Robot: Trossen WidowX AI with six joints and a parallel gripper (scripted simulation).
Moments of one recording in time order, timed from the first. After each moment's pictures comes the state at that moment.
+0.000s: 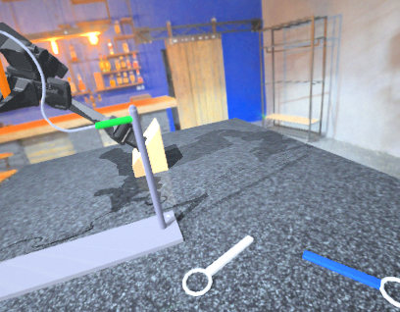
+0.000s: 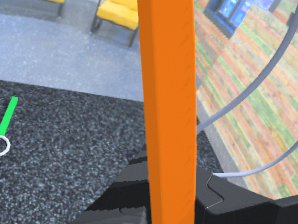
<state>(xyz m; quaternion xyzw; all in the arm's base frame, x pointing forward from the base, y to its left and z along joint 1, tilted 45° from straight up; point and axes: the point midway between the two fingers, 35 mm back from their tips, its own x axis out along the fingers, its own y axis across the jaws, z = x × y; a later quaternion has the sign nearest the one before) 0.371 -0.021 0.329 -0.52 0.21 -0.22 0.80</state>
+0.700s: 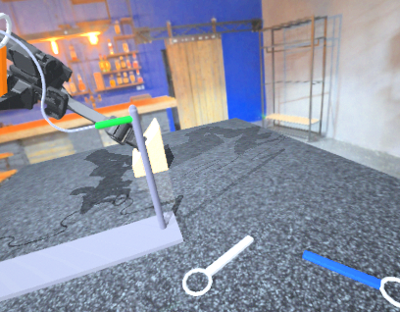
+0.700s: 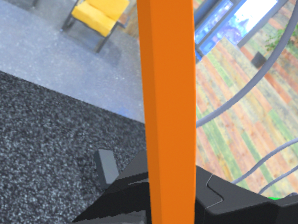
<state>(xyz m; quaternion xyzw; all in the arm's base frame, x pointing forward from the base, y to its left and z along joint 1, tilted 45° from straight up) 0.371 -0.024 0.338 -0.62 0.19 -0.24 0.72</state>
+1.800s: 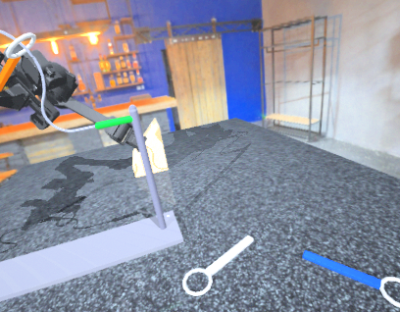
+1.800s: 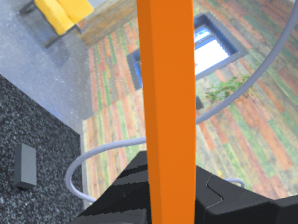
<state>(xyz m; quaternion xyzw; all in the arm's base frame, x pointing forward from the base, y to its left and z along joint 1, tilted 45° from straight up) 0.370 -0.025 0.353 -0.76 0.15 -0.26 0.58</state>
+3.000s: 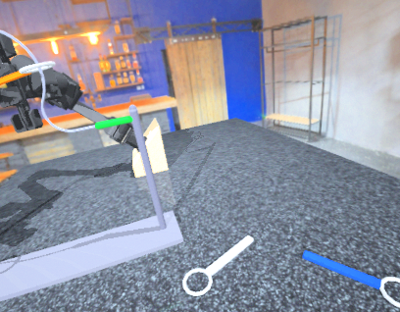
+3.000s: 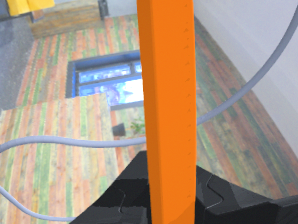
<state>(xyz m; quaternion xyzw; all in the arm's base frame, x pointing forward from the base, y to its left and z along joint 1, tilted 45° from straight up) 0.371 -0.019 0.367 -0.88 0.10 -0.26 0.39</state>
